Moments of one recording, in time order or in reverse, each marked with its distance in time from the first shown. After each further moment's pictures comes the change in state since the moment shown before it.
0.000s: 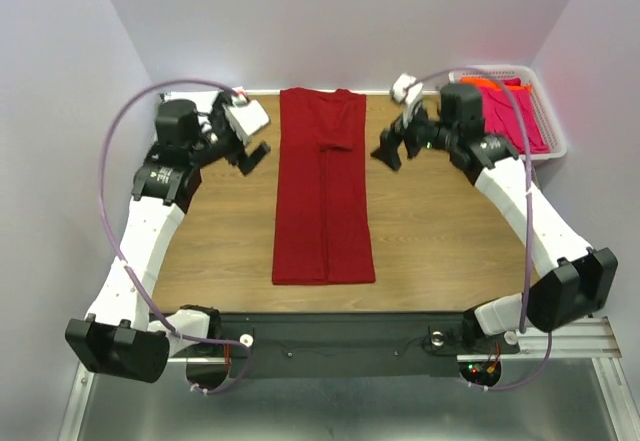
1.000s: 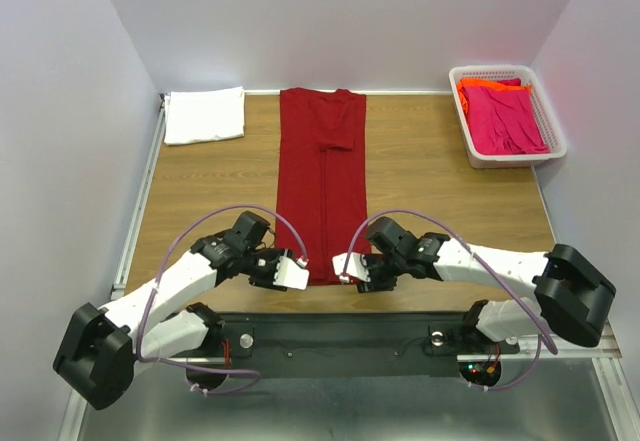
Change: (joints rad) left arm -0.455 -0.237 -0.837 -0.217 -0.042 0.558; right arm 0.601 -0.164 -0.842 0.026 0.160 -0.443
